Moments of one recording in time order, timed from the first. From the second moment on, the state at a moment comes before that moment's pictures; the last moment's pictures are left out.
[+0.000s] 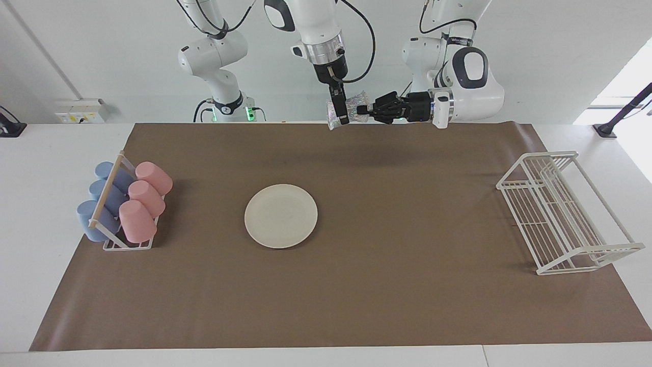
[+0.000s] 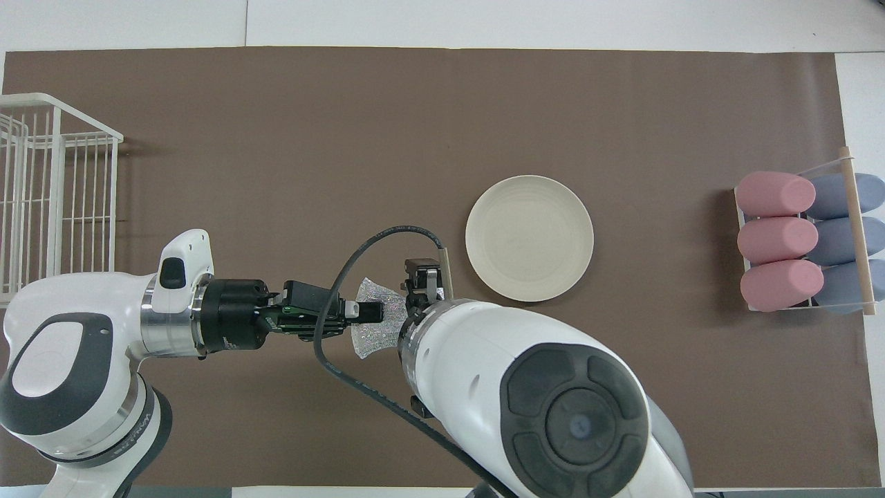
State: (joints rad) left arm -0.28 -0.26 0.01 -2.38 -1.58 1.77 0.22; right arm 0.60 -0.05 0.12 -1.80 0.17 2.00 2.22
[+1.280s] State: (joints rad) left arm -0.28 -0.27 0.02 -2.39 -1.52 1.75 0.22; right arm 0.60 -0.05 0.12 -1.81 0.16 2.01 2.14
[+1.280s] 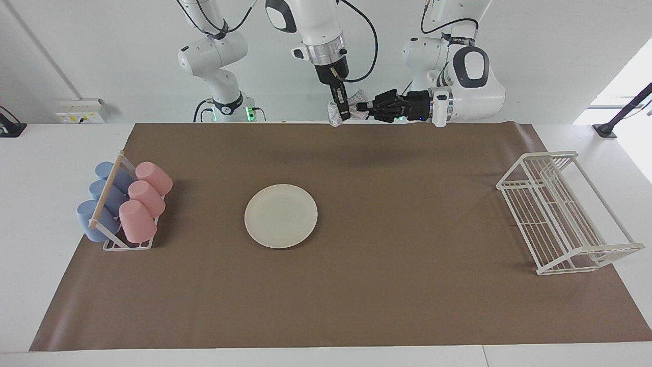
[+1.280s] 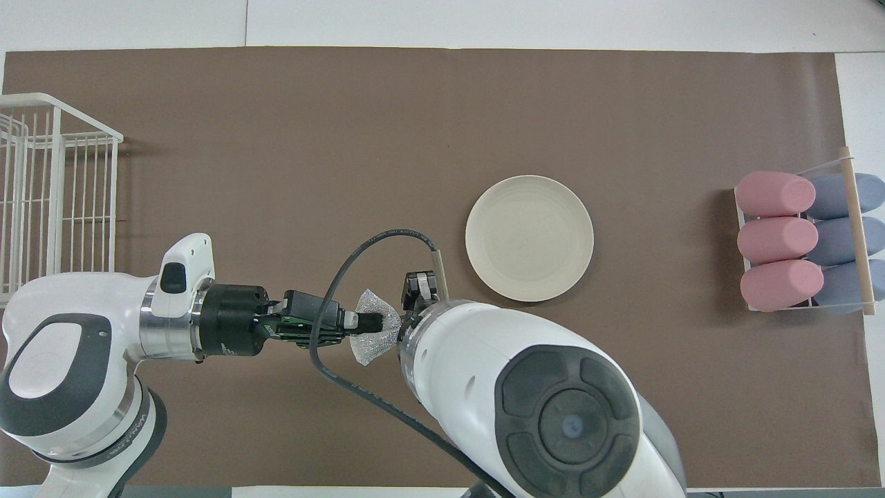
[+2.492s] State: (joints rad) left arm -0.15 -0.28 0.03 -2.38 -1.13 1.75 0.13; right arm 0.31 0.17 0.12 -2.17 0.15 2.58 1.53
